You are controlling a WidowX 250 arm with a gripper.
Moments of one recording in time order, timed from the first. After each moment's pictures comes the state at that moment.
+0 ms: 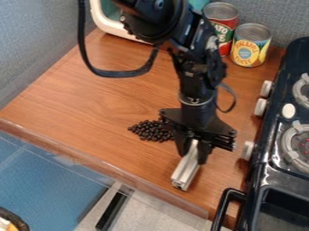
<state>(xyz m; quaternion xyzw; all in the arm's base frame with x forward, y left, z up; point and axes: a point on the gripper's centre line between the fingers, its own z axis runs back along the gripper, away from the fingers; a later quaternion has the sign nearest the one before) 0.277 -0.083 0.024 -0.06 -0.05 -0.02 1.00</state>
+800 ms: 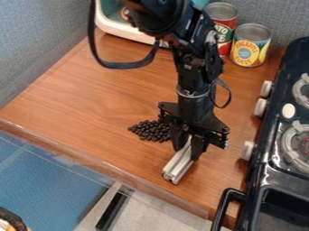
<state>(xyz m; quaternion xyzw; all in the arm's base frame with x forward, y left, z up) 0.287 -0.064 0.018 -0.02 -0.02 -0.09 1.00</state>
